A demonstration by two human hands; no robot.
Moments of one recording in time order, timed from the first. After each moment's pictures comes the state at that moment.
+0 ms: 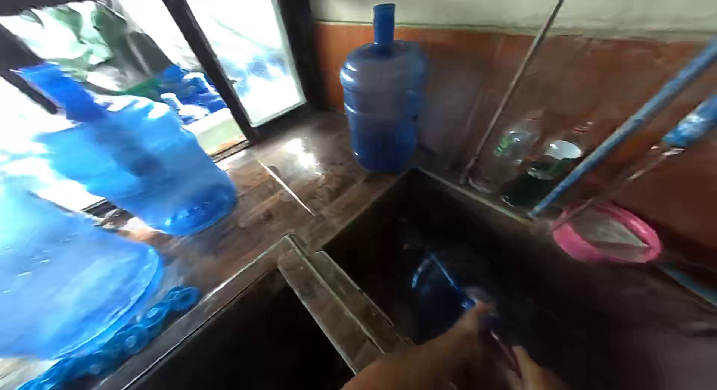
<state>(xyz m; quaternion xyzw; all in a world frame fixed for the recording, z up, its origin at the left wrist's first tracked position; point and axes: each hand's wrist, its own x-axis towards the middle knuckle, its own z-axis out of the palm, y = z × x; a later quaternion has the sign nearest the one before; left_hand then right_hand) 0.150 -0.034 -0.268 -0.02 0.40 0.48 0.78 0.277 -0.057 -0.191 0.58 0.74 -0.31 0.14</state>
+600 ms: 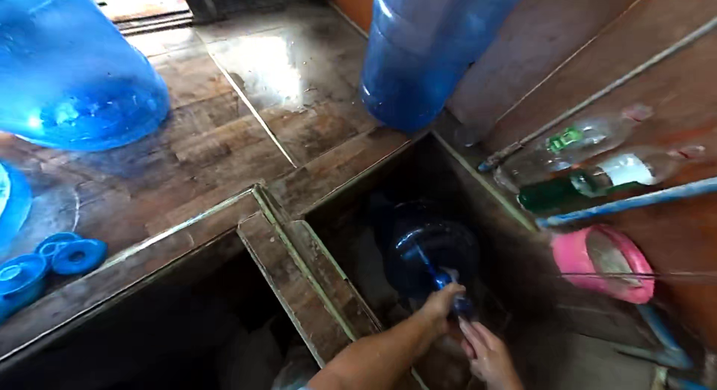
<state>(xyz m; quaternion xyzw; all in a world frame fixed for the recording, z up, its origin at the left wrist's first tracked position) 0.098 -0.013 -0.302 -0.09 0.37 0.50 0.78 0.214 -0.031 -0.234 0.61 0.67 -0.43 -0.02</state>
